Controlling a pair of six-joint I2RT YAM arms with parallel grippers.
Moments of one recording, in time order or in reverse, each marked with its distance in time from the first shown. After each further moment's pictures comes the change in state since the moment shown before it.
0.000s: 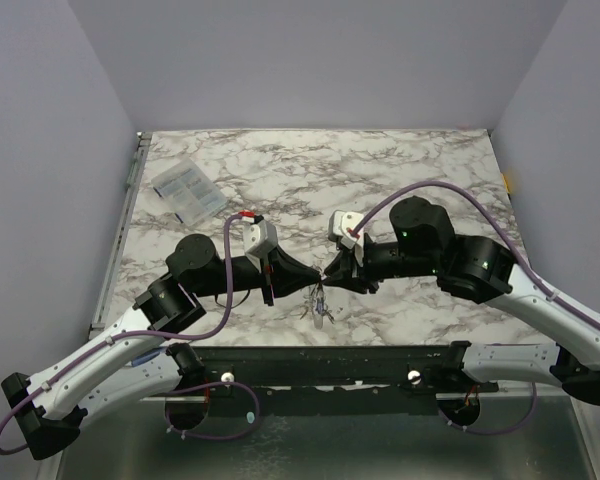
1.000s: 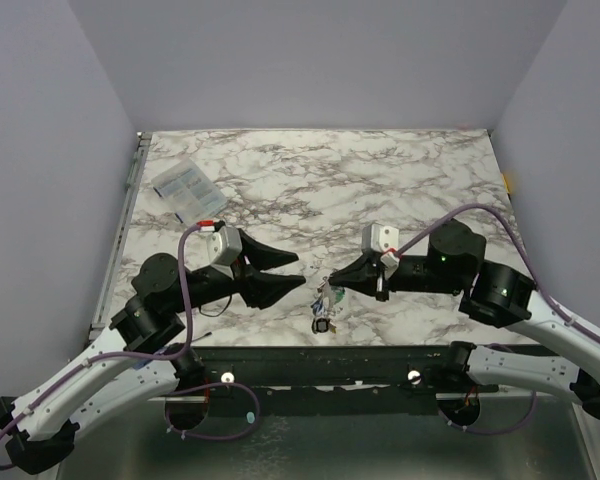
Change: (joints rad) left arm 0.000 -0.158 -0.032 0.002 -0.156 0.003; right arm 0.000 -0.196 -0.243 0.281 -0.015 0.002
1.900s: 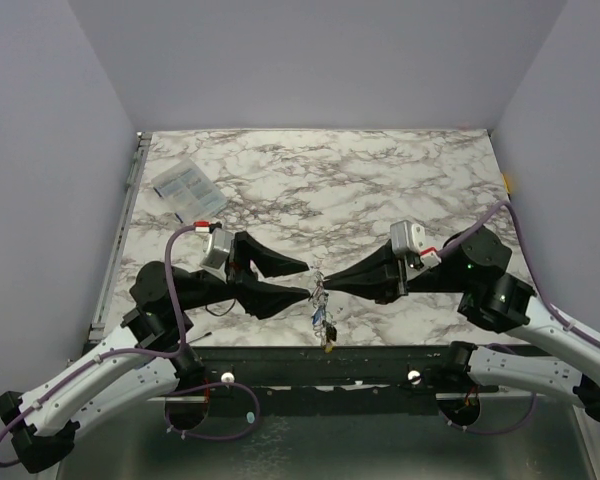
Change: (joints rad) left arm 0.000 0.007 -0.088 0.291 0.154 -0.196; right arm 0.000 -0.068 -0.091 0.377 -0.178 0.157
